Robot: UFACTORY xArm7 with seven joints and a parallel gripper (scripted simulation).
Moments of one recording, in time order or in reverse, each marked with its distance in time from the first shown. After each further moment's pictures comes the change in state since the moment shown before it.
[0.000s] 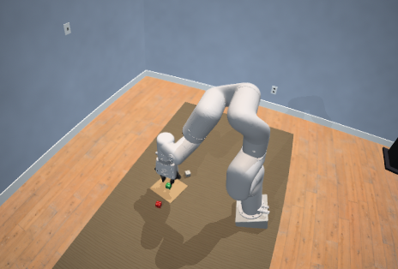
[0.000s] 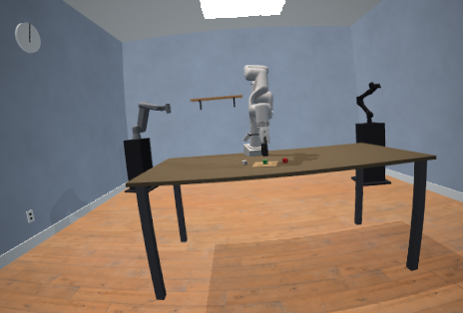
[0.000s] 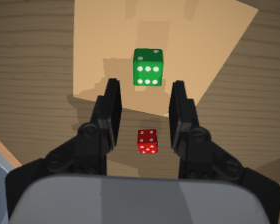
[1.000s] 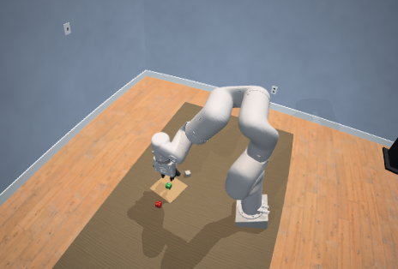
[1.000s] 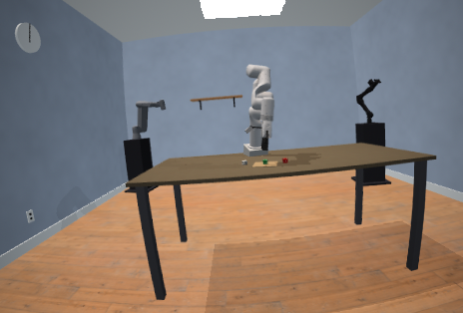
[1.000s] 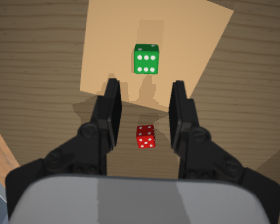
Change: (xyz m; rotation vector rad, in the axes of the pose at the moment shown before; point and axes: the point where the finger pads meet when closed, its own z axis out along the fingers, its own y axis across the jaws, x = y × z) arm -0.002 0.002 -0.034 -0.005 0.146 -0.006
